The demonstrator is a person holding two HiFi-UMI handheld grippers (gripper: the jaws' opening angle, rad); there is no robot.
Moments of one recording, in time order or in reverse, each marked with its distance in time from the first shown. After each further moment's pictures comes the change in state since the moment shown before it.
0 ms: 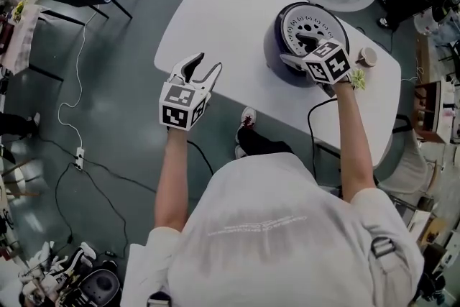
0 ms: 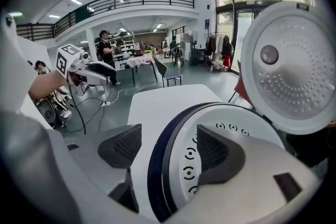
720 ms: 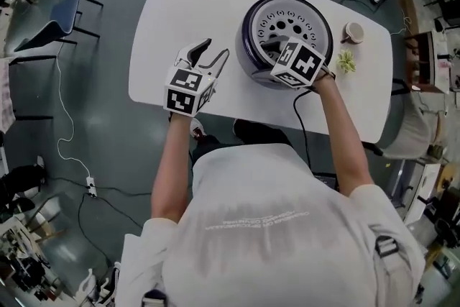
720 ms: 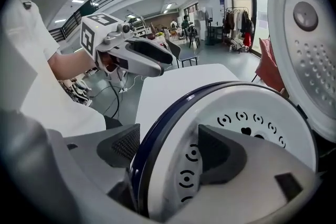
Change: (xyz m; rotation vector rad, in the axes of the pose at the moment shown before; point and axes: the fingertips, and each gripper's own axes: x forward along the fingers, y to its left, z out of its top) left arm 0.148 -0.028 0.036 0.068 0.095 -0.256; right arm 0.036 0.013 -0.026 -0.032 0.198 0.214
